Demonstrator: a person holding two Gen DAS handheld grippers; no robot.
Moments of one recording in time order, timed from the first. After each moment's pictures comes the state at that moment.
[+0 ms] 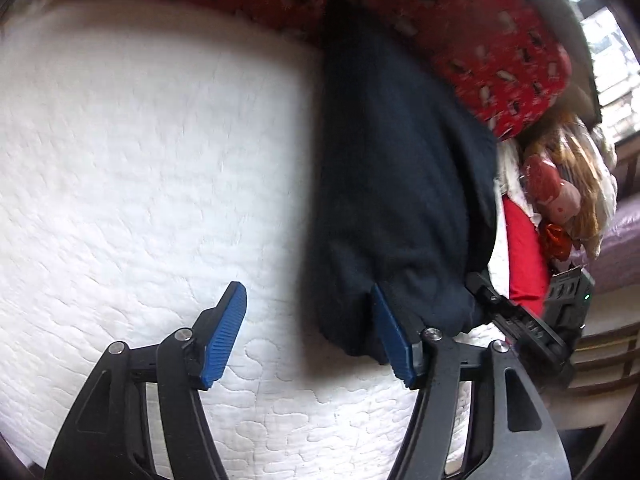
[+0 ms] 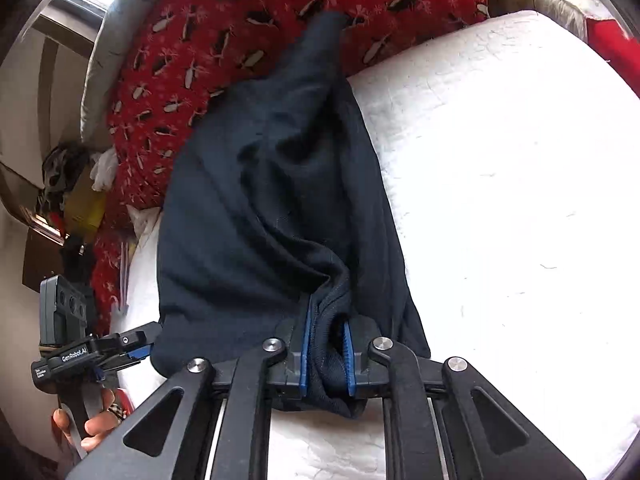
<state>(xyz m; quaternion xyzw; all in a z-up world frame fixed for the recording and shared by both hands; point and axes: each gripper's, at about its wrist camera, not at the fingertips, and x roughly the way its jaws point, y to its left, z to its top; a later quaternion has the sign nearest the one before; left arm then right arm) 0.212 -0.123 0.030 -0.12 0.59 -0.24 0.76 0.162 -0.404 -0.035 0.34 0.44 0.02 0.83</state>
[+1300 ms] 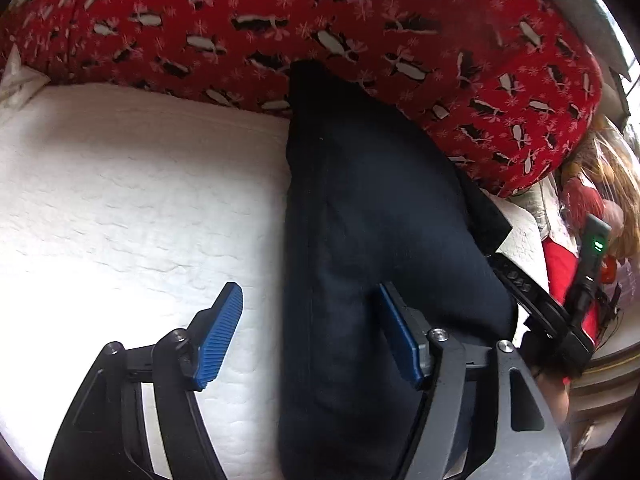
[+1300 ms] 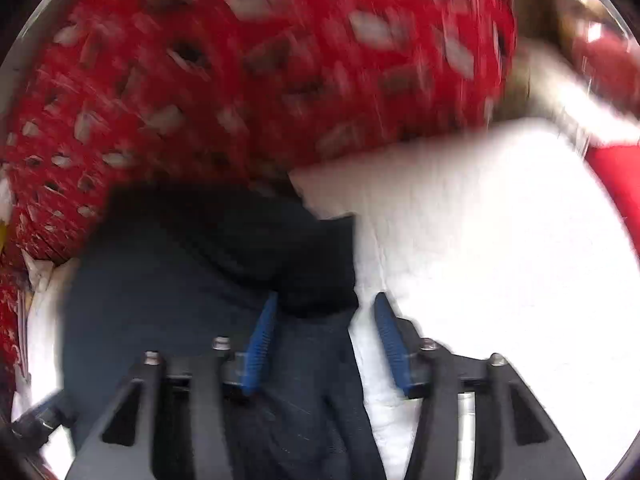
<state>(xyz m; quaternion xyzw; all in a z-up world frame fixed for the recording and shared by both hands) 0.294 -0.193 0.020 -0.06 0.55 -0.18 0.81 0.294 -0.430 -0.055 0.24 0.42 -0.16 0.86</state>
